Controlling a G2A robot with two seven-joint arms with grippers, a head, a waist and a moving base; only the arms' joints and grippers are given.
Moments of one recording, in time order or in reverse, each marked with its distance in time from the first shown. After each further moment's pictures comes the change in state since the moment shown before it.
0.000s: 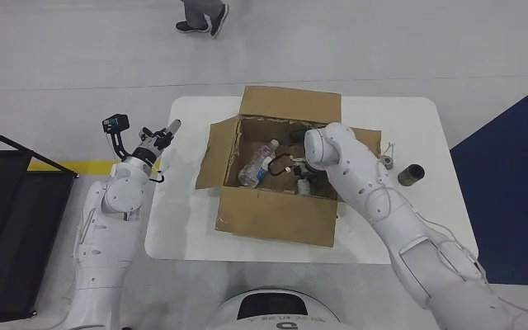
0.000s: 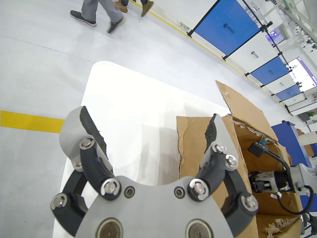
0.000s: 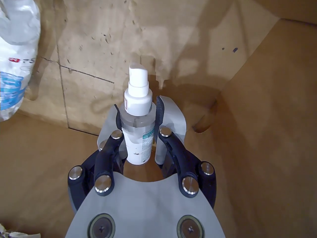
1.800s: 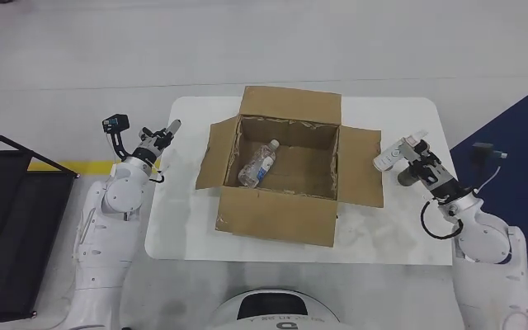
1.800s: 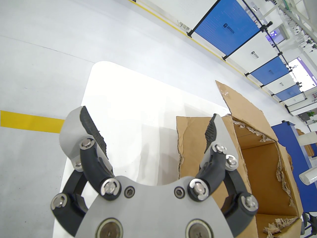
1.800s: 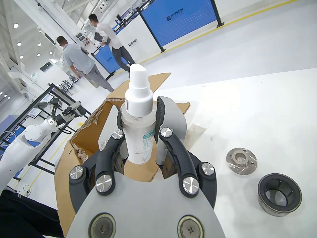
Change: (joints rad) left arm 0.000 0.000 0.000 0.000 0.000 0.000 0.000; right arm -0.900 0.184 1.082 -0.547 0.566 -1.011 -0.972
